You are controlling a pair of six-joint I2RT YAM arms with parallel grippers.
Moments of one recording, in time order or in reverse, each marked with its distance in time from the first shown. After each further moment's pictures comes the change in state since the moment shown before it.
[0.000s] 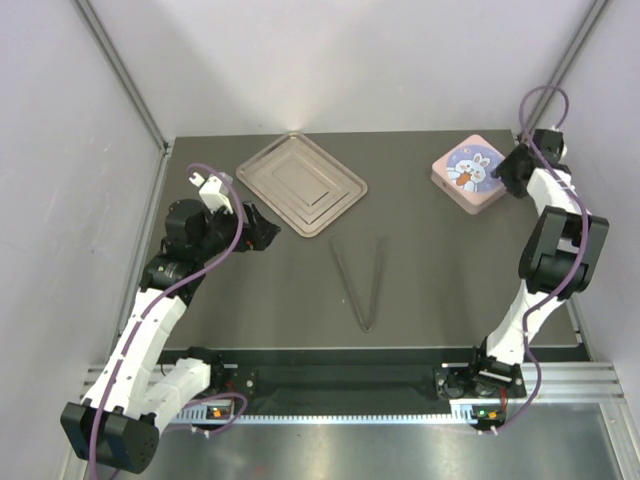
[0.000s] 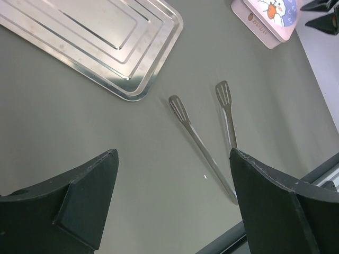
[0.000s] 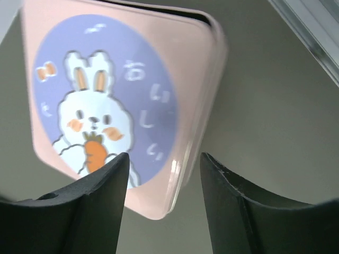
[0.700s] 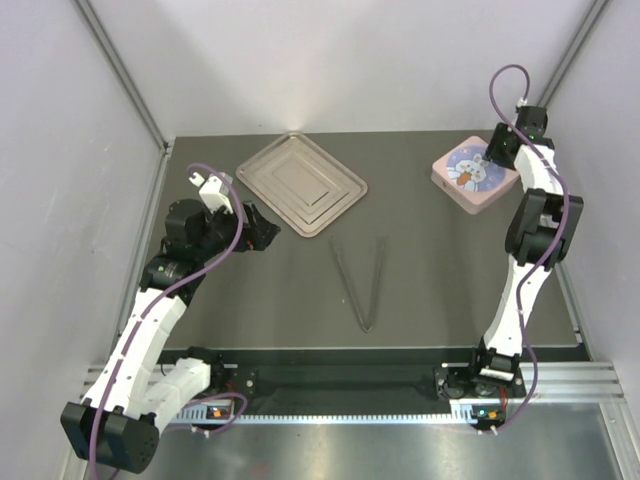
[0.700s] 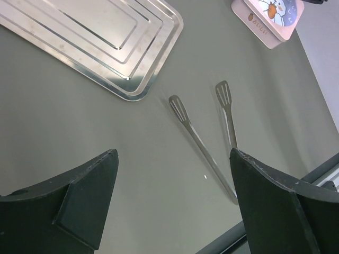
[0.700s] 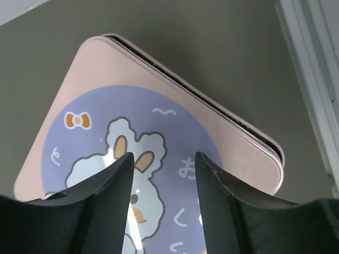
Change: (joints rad) left arm 0.000 0.000 0.000 0.000 0.000 0.000; right arm 0.071 0.317 0.481 -0.101 -0.048 -0.365
